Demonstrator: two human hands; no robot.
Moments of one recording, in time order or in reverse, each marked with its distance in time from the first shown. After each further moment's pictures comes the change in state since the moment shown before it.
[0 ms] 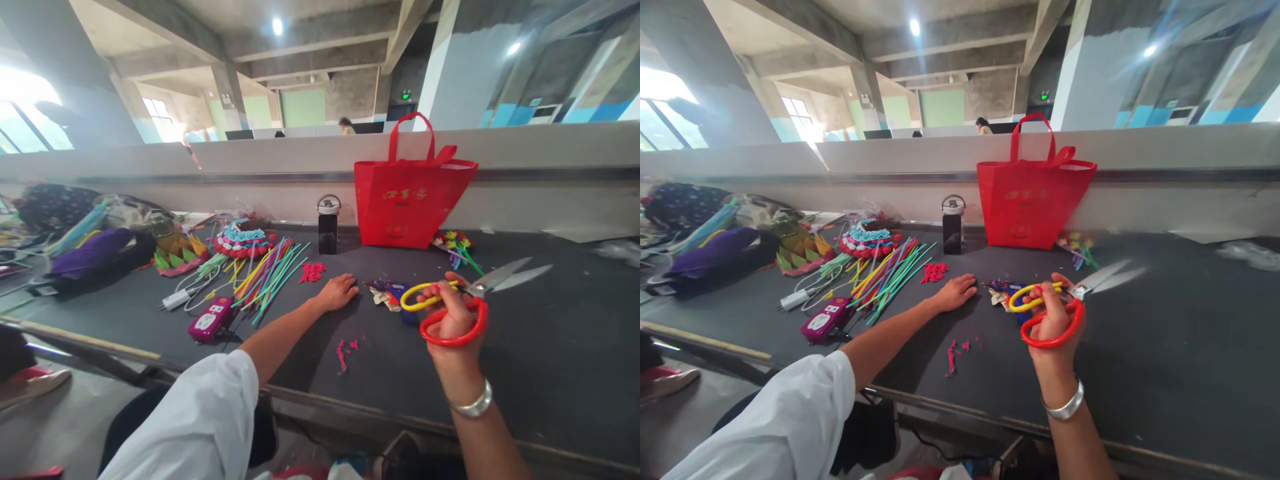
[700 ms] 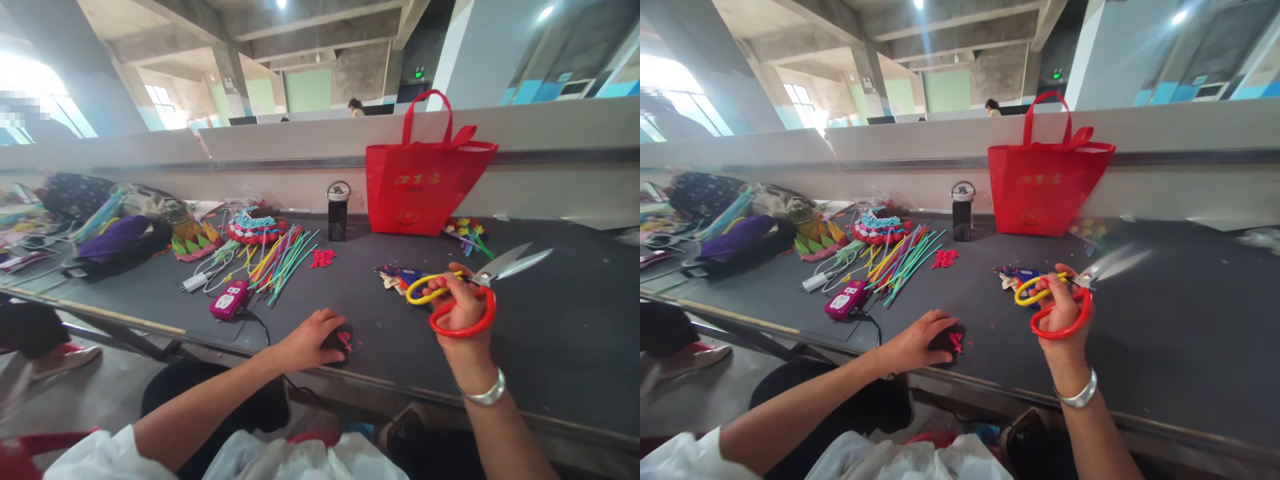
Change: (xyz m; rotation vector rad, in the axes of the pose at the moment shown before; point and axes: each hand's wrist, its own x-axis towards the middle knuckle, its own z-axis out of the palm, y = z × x) left_hand -0.170 0.077 -0.054 0.084 -0.220 0.049; right_hand -0.011 0.004 -0.012 0.037 -0.118 0.075
